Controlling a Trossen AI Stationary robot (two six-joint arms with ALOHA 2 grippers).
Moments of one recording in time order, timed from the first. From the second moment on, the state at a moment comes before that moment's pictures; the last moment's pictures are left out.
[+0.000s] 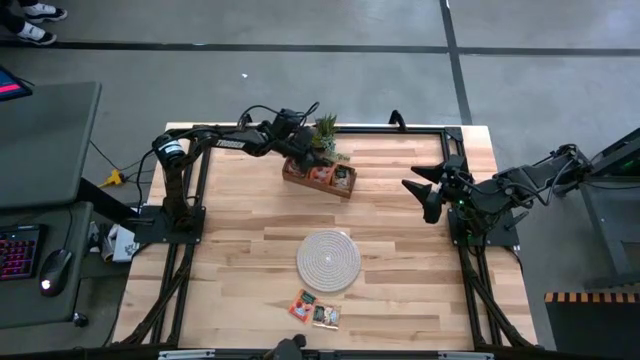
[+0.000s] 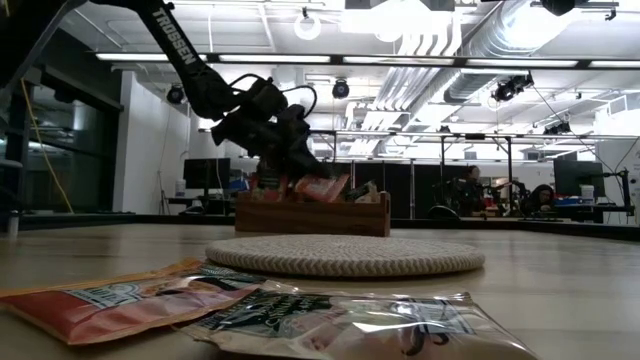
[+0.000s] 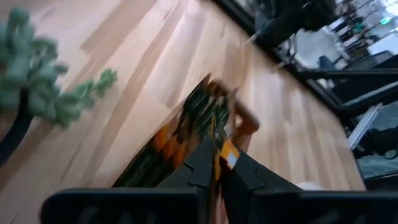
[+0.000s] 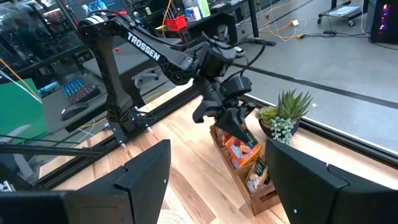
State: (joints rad) left arm 0.62 1.88 1.07 0.24 0.71 -0.27; right arm 0.44 0.77 0.94 -0.55 0.90 0.67
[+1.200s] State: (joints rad) left arm 0.70 1.60 1.31 -0.06 0.88 -0.25; right arm 0.44 0.77 0.94 -0.55 0.76 0.66
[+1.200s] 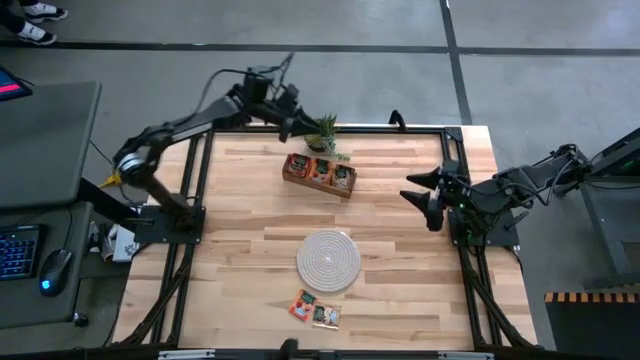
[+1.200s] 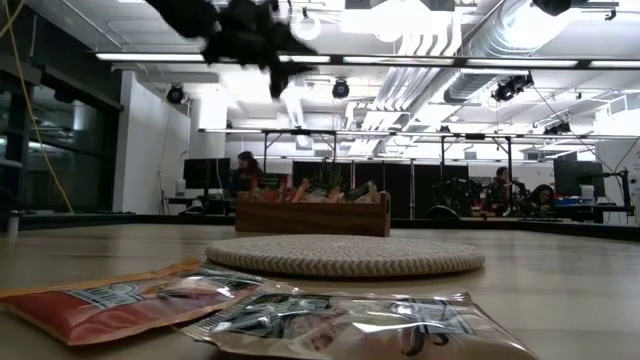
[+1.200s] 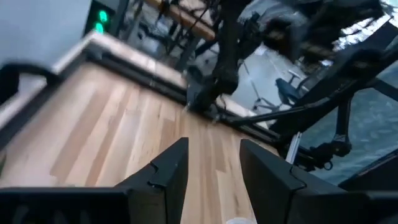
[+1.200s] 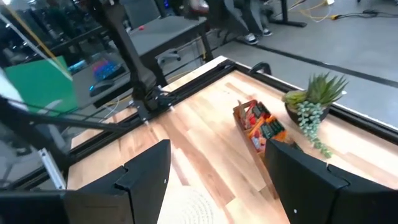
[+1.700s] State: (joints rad) left arm 0.27 1.25 1.31 -0.47 0.29 -0.31; right arm 0.44 0.77 0.94 -0.47 0.53 0.54
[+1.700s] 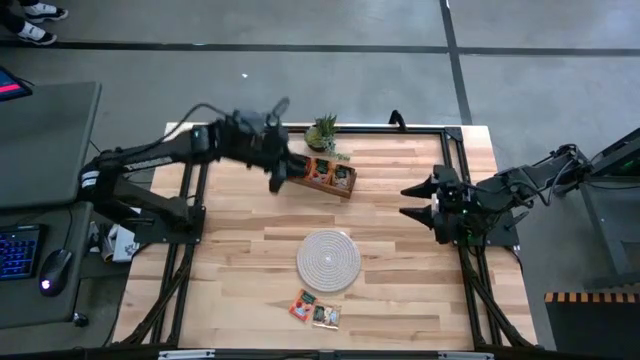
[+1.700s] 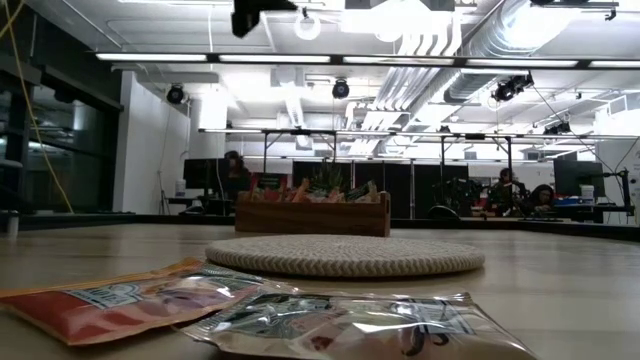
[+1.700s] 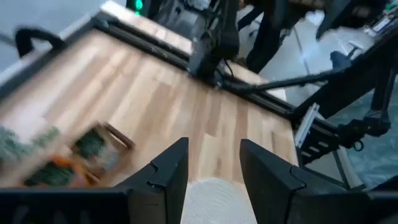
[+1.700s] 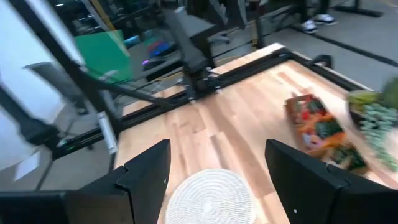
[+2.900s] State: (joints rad) left arm -0.73 1.66 1.22 -0.29 -0.57 -1.21; right arm 0.56 1.37 1.14 -0.35 0.23 0.54
